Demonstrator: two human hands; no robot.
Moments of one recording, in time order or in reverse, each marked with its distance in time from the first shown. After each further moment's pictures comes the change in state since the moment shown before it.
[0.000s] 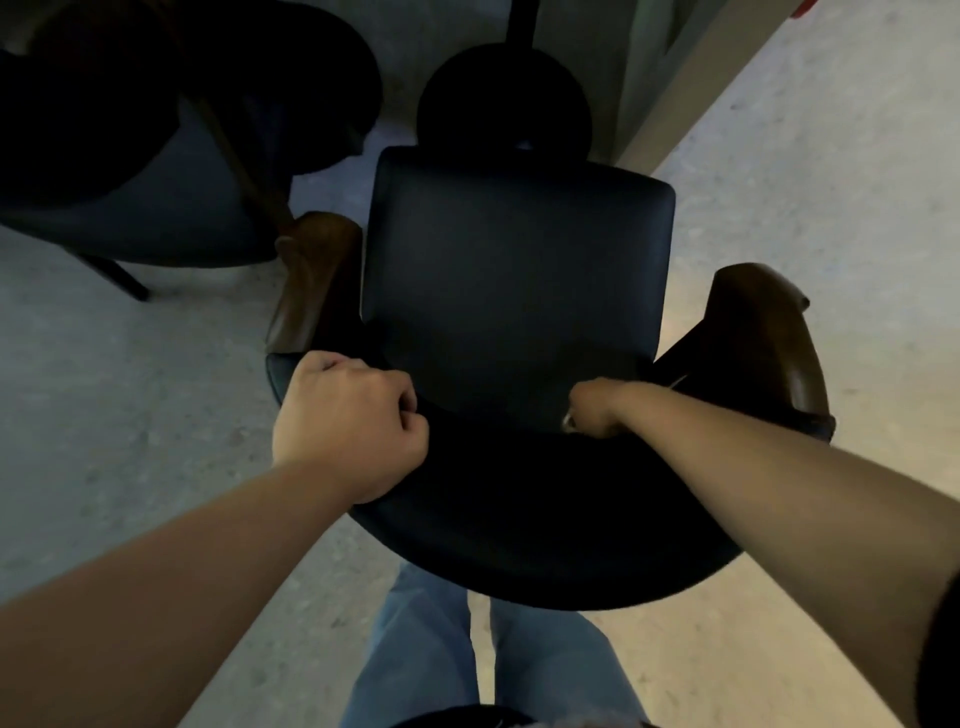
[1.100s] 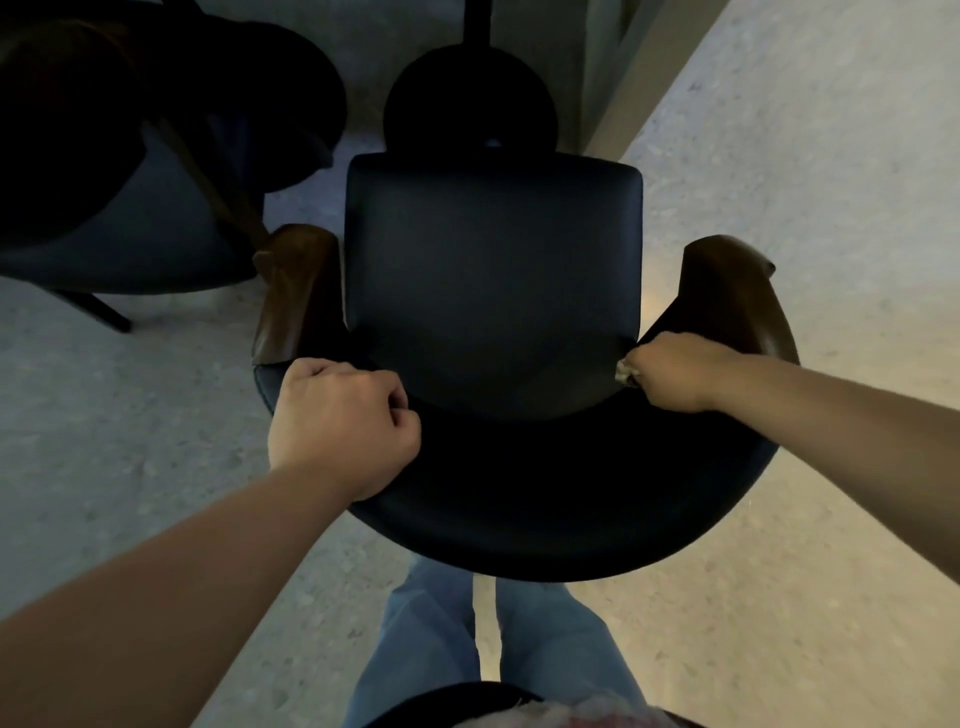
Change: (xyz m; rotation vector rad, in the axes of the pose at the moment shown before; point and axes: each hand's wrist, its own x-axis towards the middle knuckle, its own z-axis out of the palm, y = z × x) left_hand -0.001 -0.001 0.000 -0.021 0.018 0.007; right_hand -0.082 0.054 -0.008 -0.159 0.313 -0.021
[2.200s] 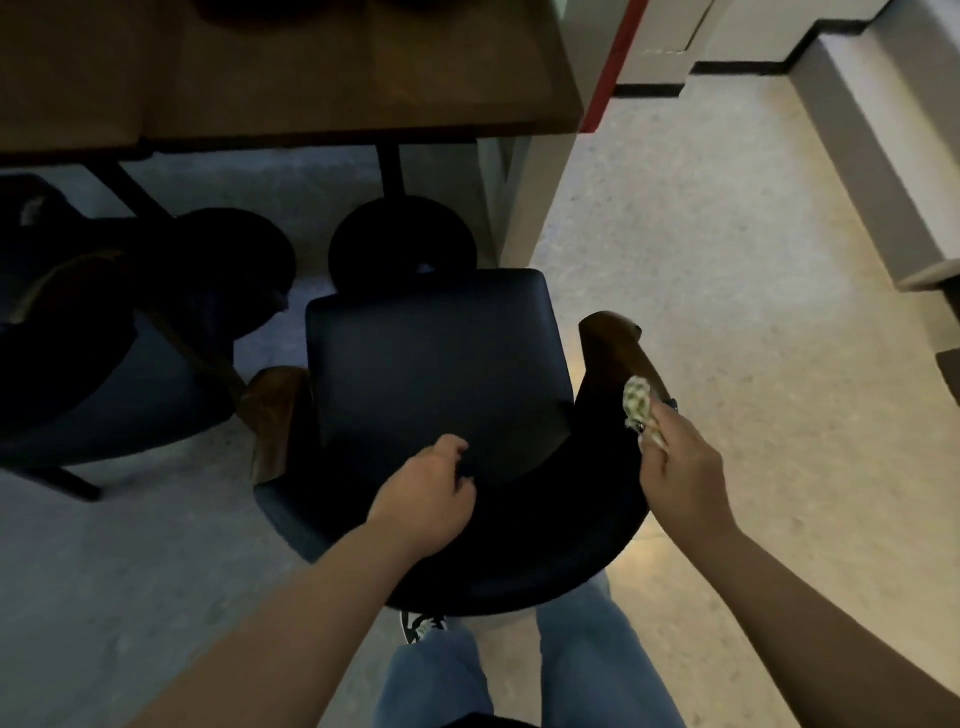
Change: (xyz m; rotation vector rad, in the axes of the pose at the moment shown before) left_hand 0.009 0.069 -0.021 -0.522 -0.392 0.159; right_hand -0.123 -0.043 0.059 0.901 1.110 0.426
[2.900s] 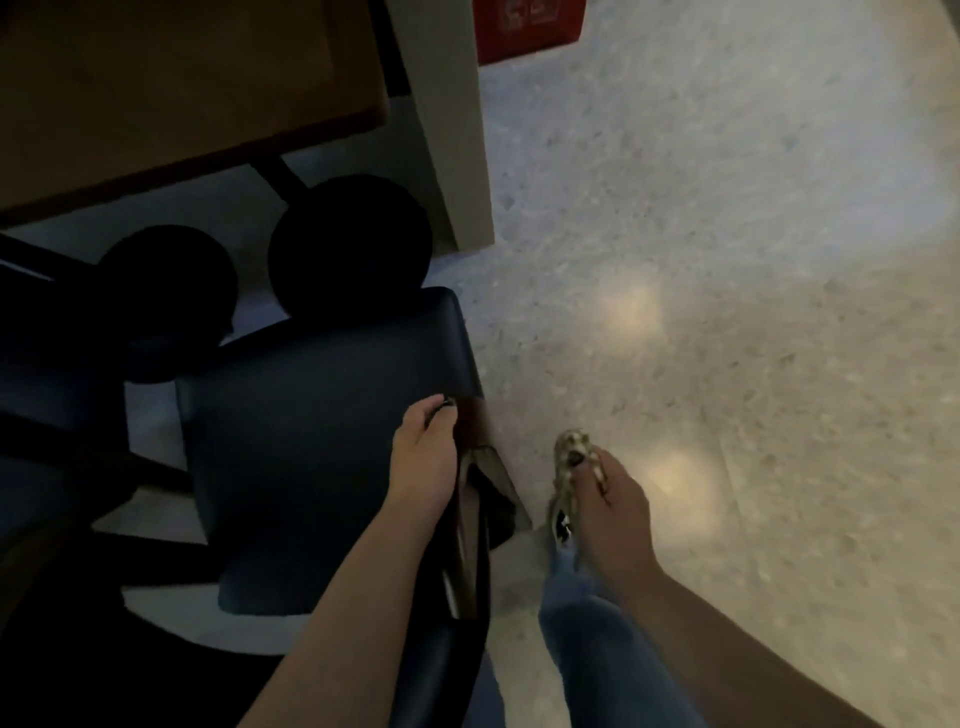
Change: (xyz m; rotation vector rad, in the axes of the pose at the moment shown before) left_hand 0.250 0.196 0.087 -0.656 0.300 -0.477; right_hand 0.163 0.177 0.030 0.517 -0.229 0.550
